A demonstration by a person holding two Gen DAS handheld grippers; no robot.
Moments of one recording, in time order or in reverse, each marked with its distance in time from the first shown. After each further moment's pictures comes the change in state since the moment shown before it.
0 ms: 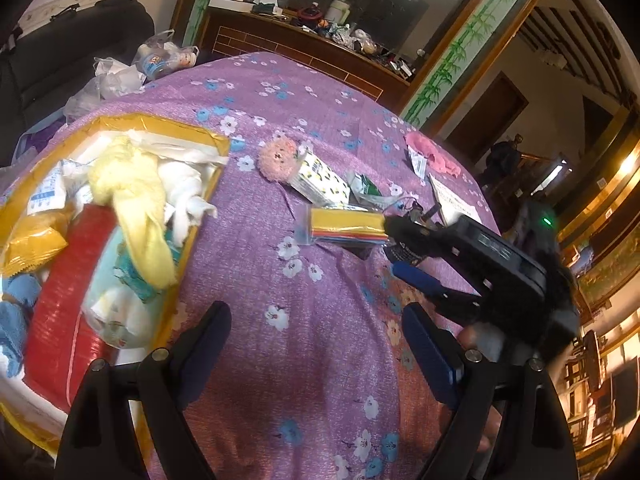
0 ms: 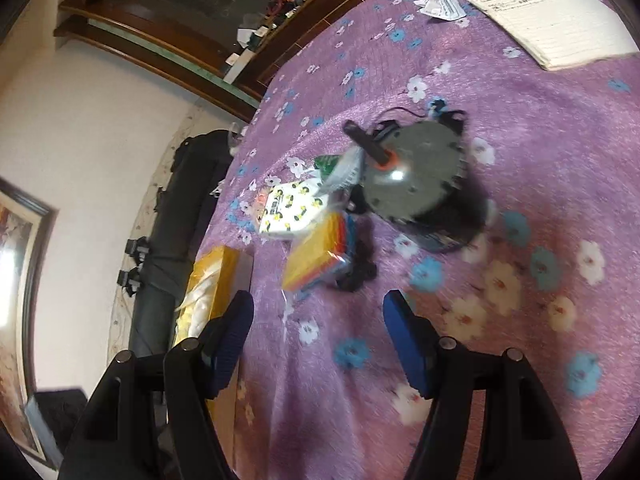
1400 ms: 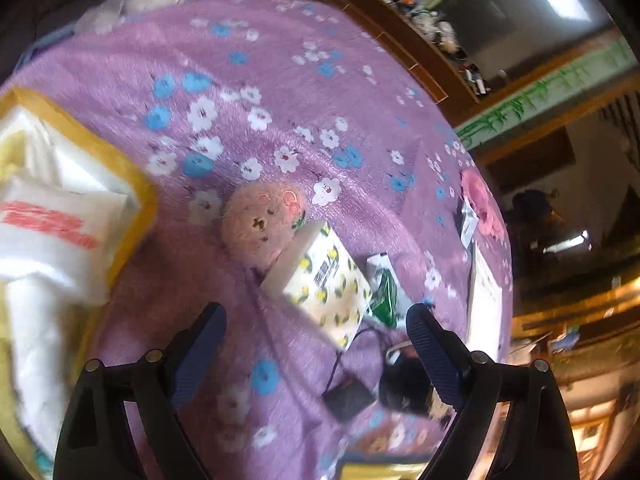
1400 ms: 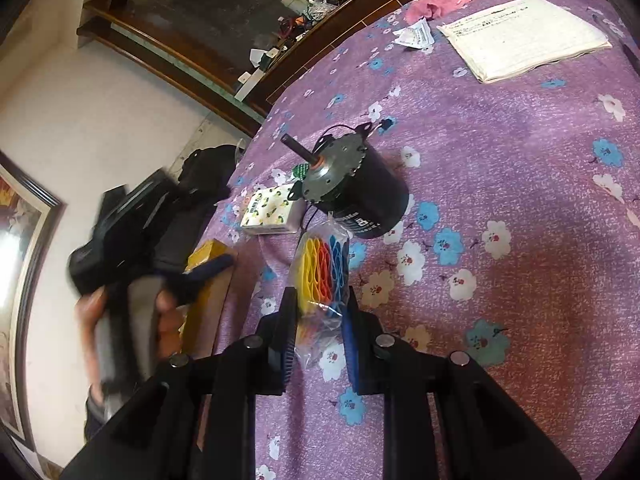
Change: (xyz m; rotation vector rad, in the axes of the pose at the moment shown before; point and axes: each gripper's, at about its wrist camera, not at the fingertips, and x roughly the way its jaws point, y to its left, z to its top) left arm 0.148 0.009 0.119 -0.357 0.167 0.005; right arm -0.053 -0.046 -0.029 -0.054 -0.086 0.060
